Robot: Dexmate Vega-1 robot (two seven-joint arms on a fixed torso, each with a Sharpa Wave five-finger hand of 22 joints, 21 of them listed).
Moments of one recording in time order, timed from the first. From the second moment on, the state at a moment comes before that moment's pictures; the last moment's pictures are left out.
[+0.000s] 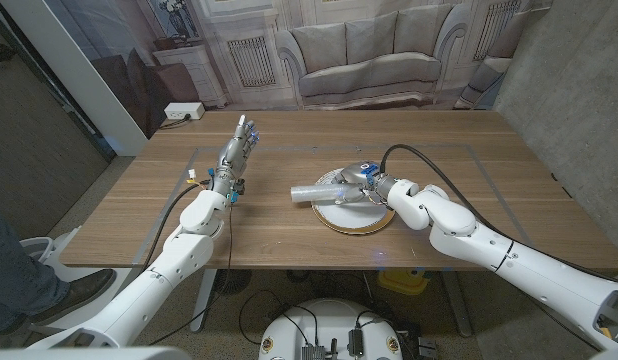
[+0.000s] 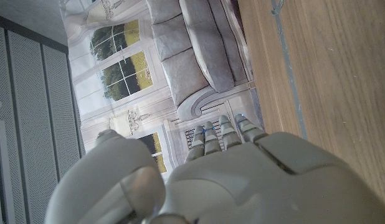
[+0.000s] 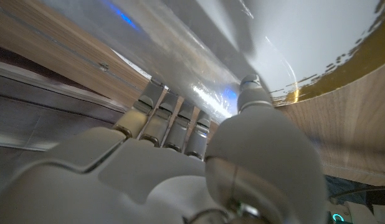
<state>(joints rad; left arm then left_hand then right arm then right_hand) 0.97 0.52 0.32 -1.46 -0.65 -0.39 0.03 0.57 0.08 -0.20 0.09 0.32 0.08 0.03 0.20 0.19 0.07 -0.04 0.21 0.19 0.00 0.00 0.19 0.18 -0.04 -0.01 0.20 0.17 -0.78 -0.77 -0.80 -1.93 -0.87 -0.23 0.24 0.84 0.02 0.24 -0.06 0.19 0.67 -0.14 0.18 0.30 0.68 -0.10 0.19 0.19 0.66 -0.06 0.18 0.20 0.59 -0.06 0.64 0.17</state>
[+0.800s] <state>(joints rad) 0.96 0.51 0.33 -1.45 -0.65 -0.38 0.03 0.57 0.09 -0.20 0.09 0.32 0.08 0.03 0.20 0.19 0.07 -0.04 0.21 0.19 0.00 0.00 0.19 0.18 -0.04 -0.01 0.20 0.17 -0.75 -0.77 -0.81 -1.94 -0.89 -0.26 0.34 0.78 -0.04 0.20 -0.07 0.21 0.44 -0.14 0.18 0.27 0.46 -0.06 0.19 0.20 0.47 -0.05 0.18 0.20 0.50 -0.05 0.54 0.17</state>
